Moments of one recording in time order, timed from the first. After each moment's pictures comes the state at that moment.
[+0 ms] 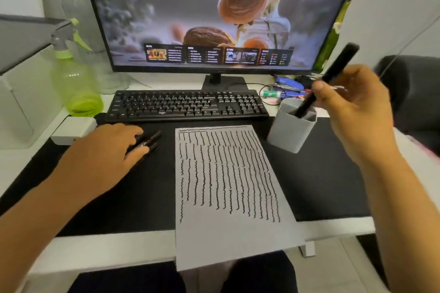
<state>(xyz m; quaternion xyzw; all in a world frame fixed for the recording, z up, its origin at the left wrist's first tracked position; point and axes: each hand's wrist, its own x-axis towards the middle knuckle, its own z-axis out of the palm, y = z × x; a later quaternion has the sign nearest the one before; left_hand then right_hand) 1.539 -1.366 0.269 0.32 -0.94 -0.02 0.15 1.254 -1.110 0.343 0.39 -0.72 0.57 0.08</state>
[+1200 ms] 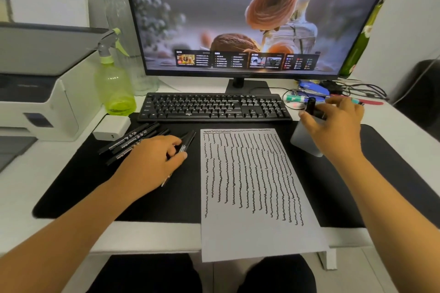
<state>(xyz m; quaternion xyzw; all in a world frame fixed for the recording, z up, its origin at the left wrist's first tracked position) 1.528 -1.361 0.240 0.32 -0.91 -0.17 0.18 1.216 -1.159 0.275 0.32 -0.89 0.28 0.19</state>
